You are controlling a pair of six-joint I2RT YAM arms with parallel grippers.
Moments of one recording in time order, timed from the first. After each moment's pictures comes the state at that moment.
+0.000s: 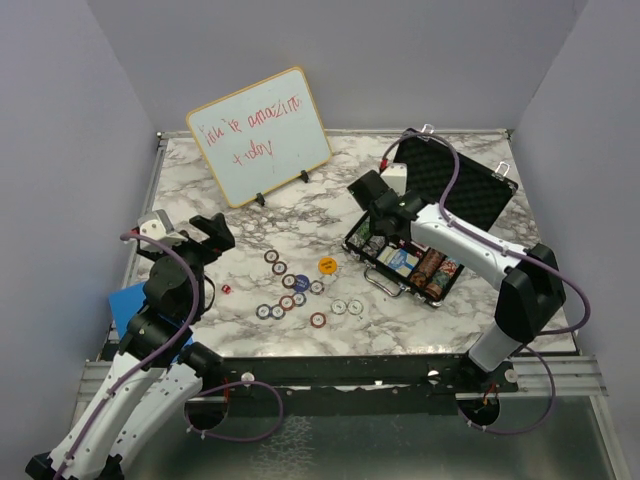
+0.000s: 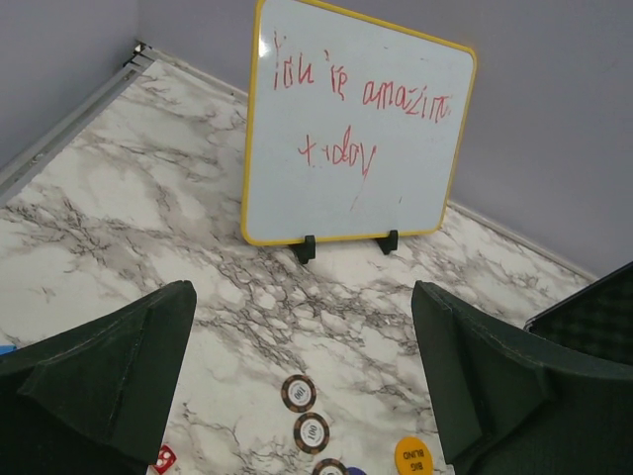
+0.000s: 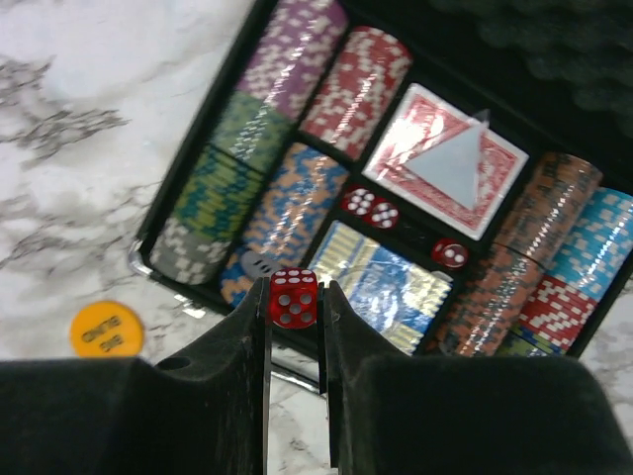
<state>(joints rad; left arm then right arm) -0.53 0.44 0.68 -0.28 -0.71 -0.47 0.75 1.65 1.37 -0.76 0.60 0.66</state>
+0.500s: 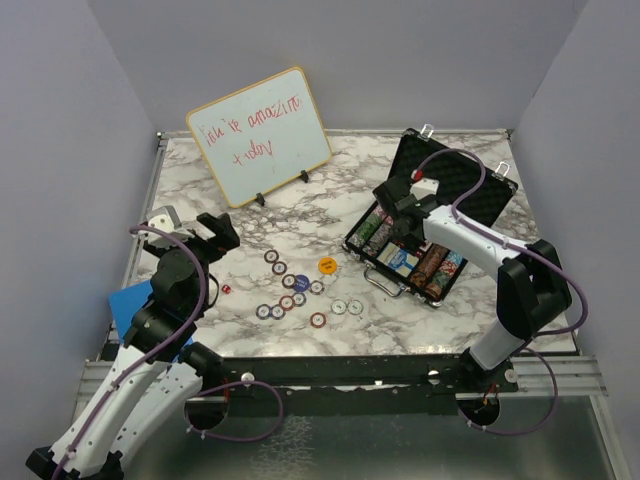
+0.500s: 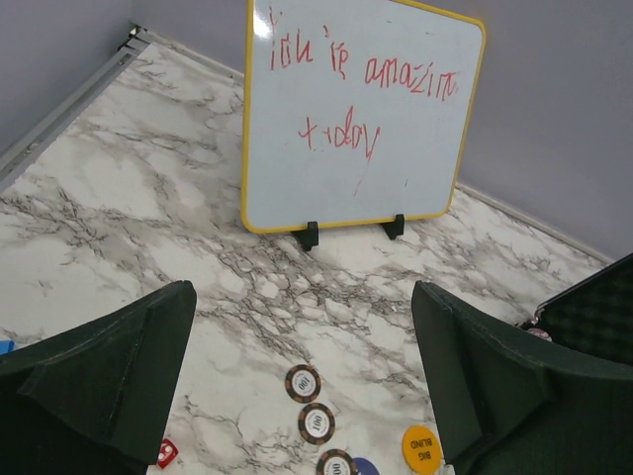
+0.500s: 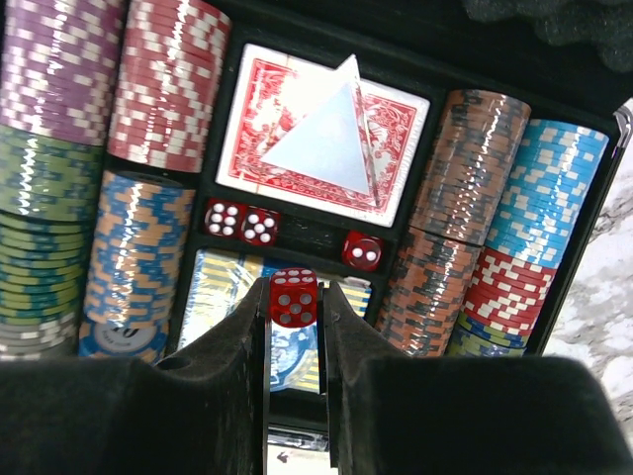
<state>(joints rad) -0.53 0.48 0.67 -0.28 -0.69 -0.47 0.56 1.64 1.21 -0.76 0.59 0.79</state>
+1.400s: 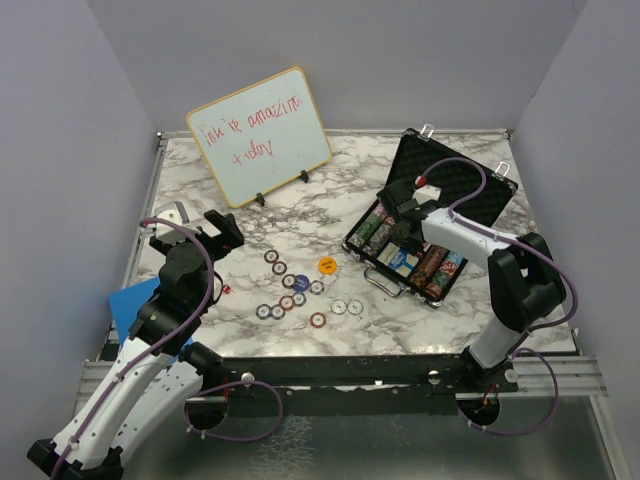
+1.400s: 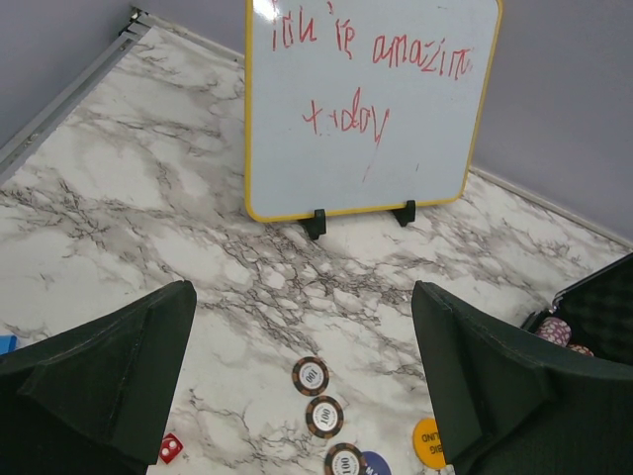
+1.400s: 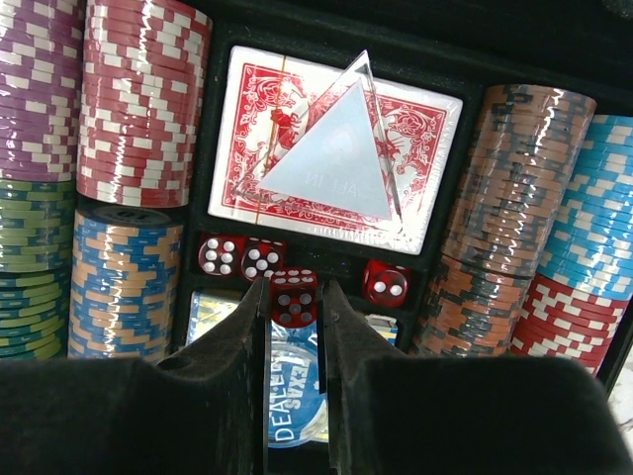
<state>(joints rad) -0.53 0.54 0.67 -0.27 -0.68 -0.47 0.51 1.69 1.12 -0.62 0.54 0.83</state>
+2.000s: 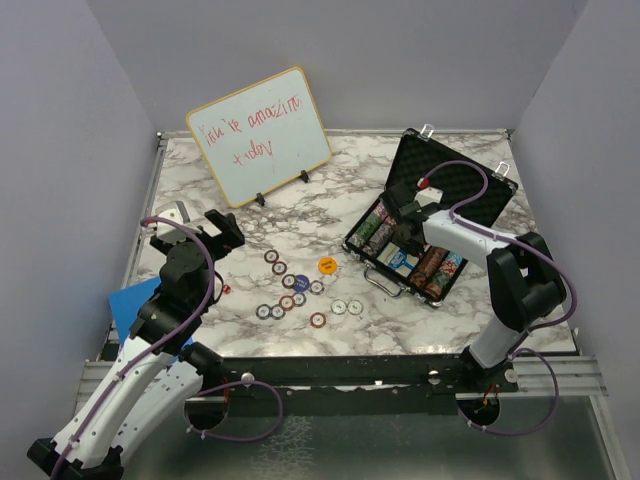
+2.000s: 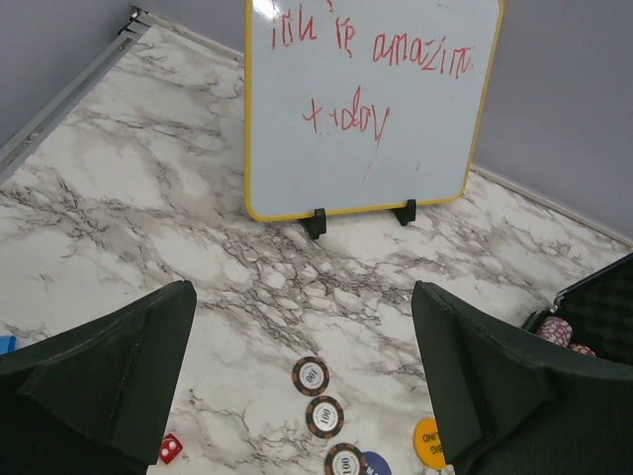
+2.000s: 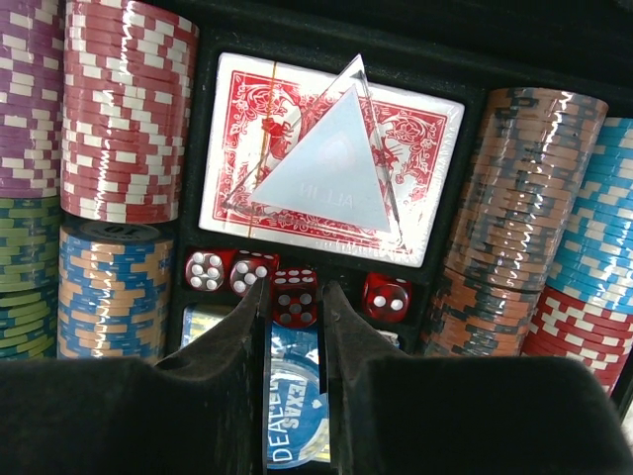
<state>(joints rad) -0.53 0.55 0.67 -0.27 -0.68 -0.47 0.49 1.69 1.09 -0.58 0.53 0.84</state>
